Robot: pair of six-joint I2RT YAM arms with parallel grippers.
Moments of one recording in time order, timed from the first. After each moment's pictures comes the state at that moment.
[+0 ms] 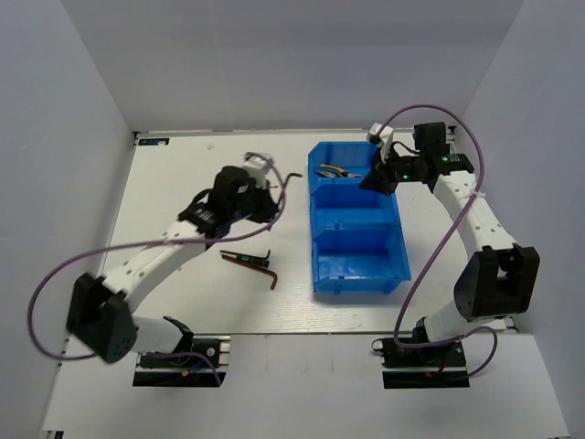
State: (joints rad) left arm -0.58 1.22 0.98 -0.30 0.01 -0.35; right arm 0.15 1.53 1.38 -0.69 -0.84 -0.61
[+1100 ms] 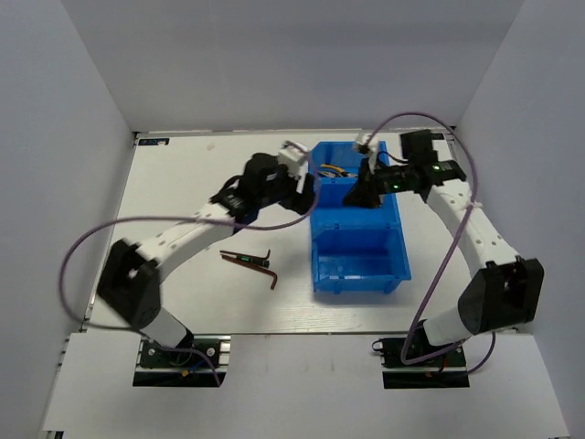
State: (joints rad) left arm -0.67 1.65 1.26 -0.03 0.23 -0.05; right arm 0.21 1.44 1.33 -0.74 -1.00 -0.52
